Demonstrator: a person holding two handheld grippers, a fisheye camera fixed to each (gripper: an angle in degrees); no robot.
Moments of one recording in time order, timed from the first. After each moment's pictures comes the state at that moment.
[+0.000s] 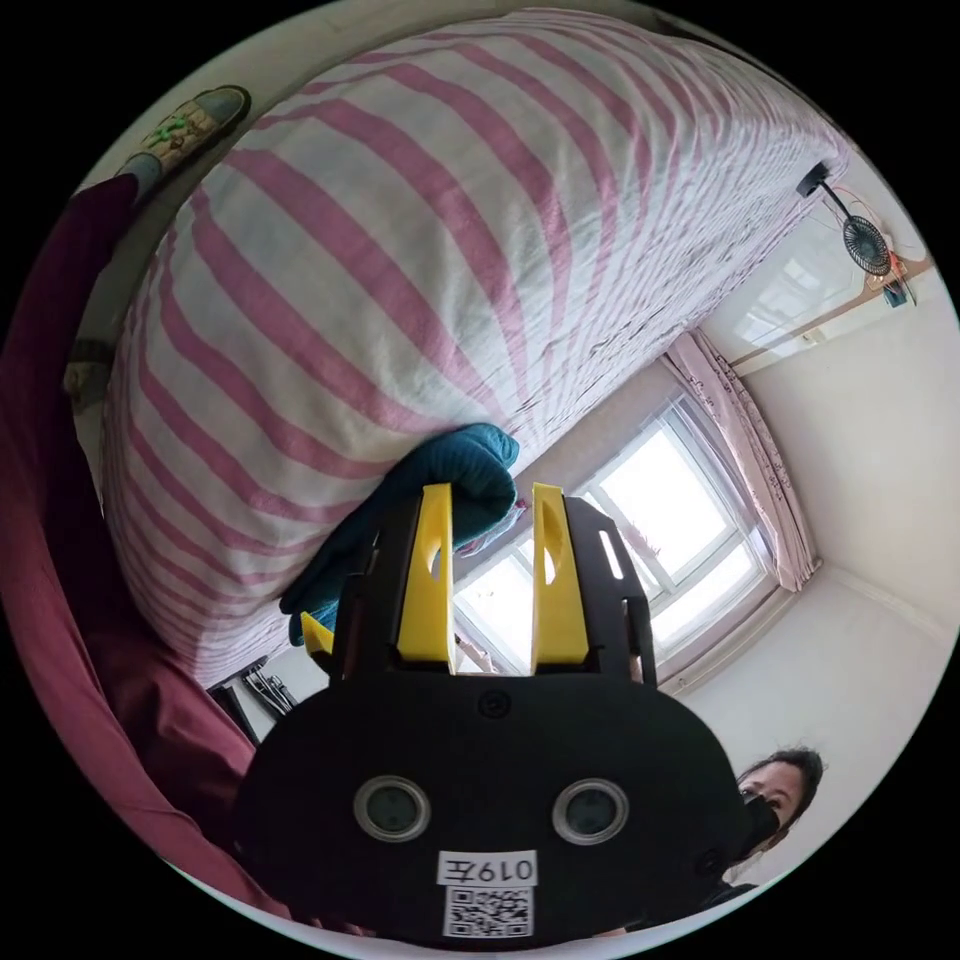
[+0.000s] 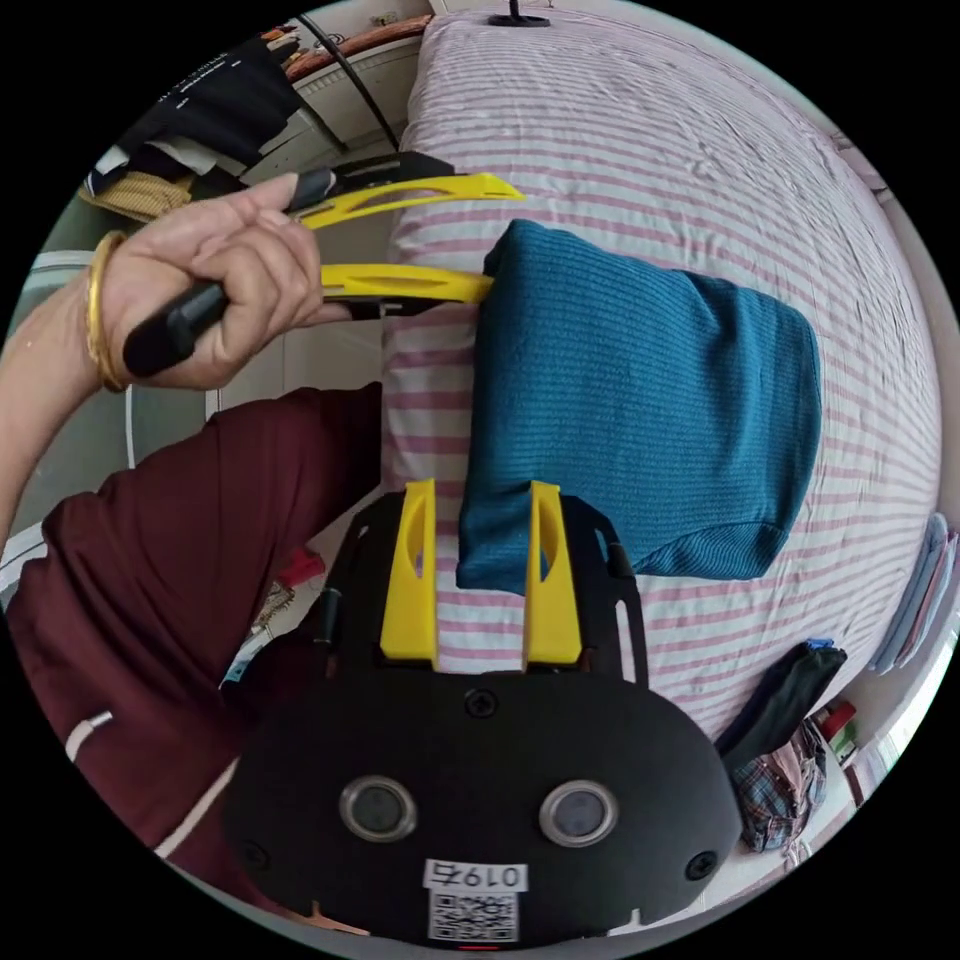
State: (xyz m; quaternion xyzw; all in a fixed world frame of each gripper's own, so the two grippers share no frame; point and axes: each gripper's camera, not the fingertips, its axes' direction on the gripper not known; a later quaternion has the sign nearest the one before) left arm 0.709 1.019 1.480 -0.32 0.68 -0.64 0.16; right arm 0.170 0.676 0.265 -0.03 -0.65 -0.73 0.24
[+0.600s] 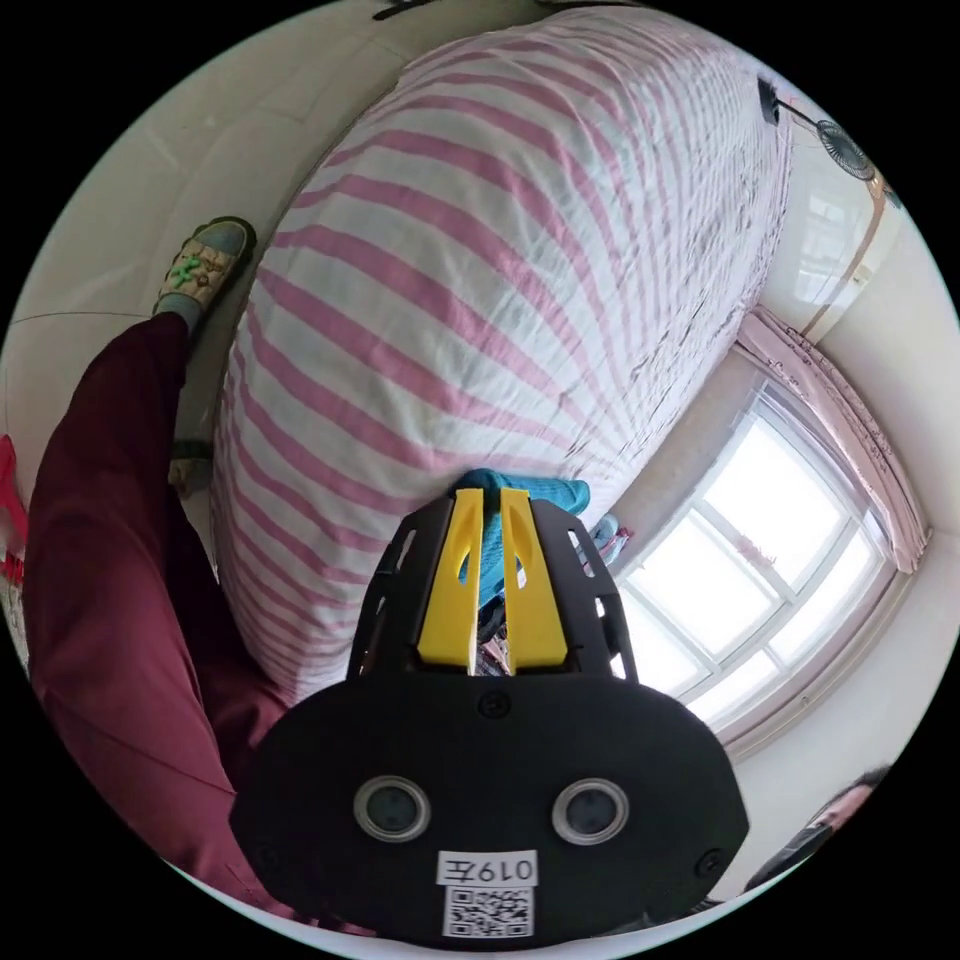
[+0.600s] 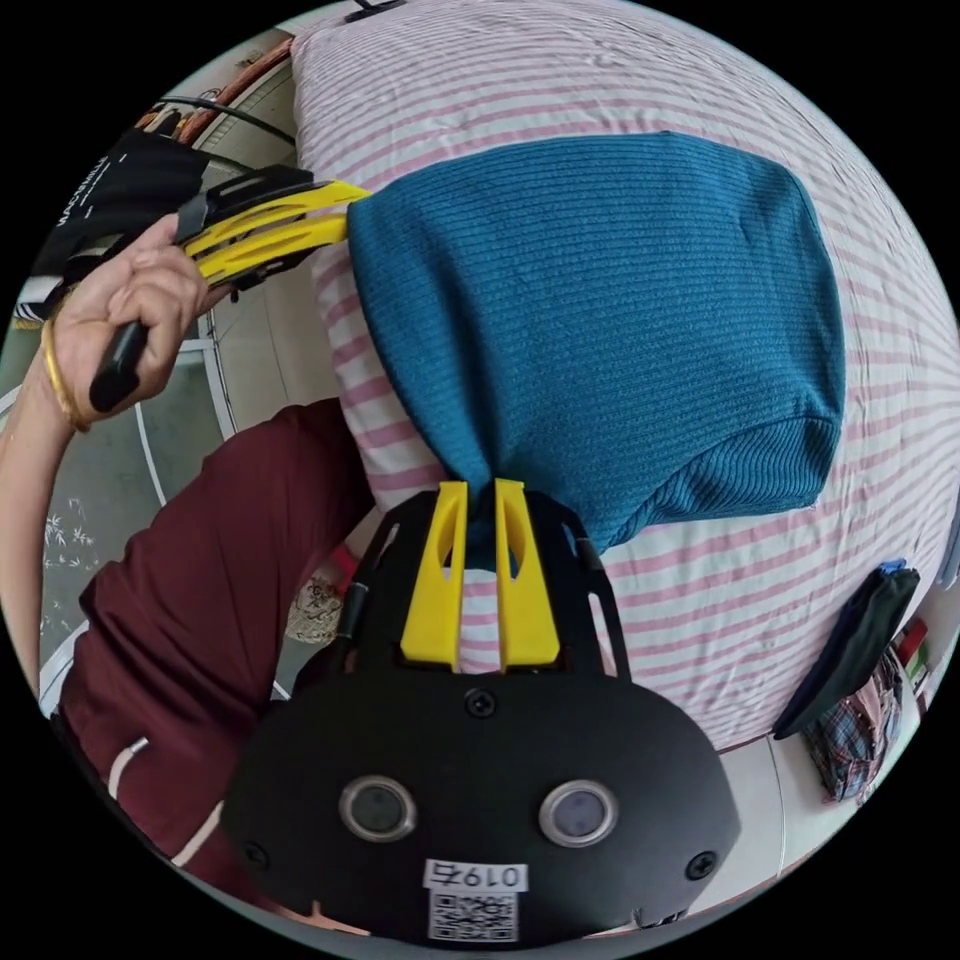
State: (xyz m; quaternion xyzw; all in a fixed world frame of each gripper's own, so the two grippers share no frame) left arm 0.665 0.975 1.513 -0.37 0.62 -0.60 0.33; right arm 0.127 0.688 0.254 -0.17 -0.63 -0.72 0.26
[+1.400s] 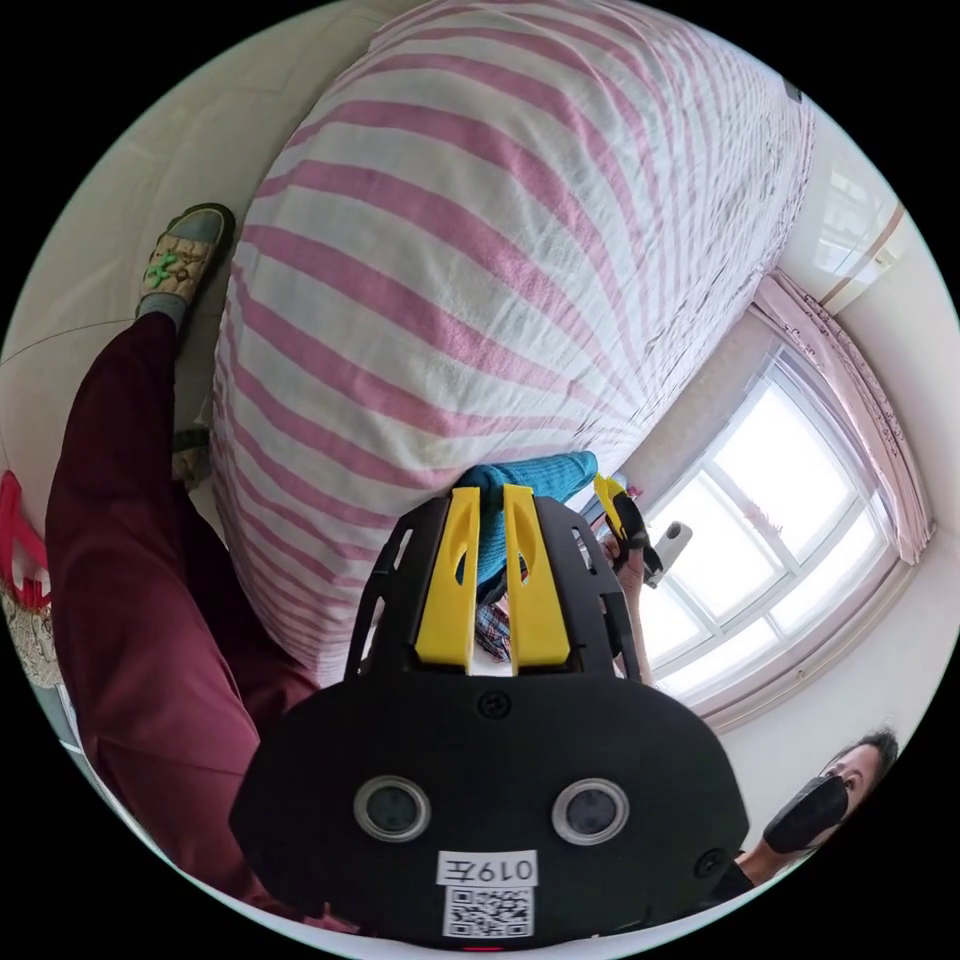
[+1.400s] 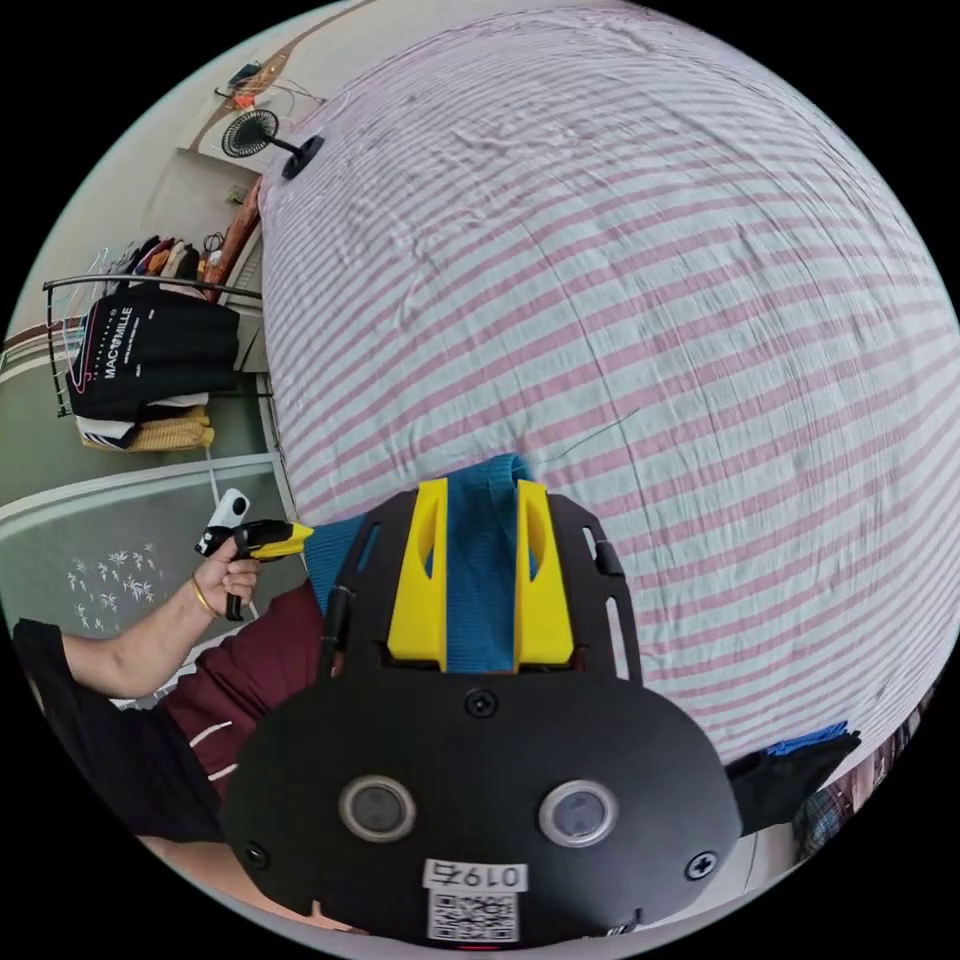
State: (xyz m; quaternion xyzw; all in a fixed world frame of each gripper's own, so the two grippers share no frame) left arm 0.653 0.955 1.534 -0.40 0.67 -0.54 0.32; right arm -0.094 0.563 0.250 -0.24 -0.72 -0.62 0.21
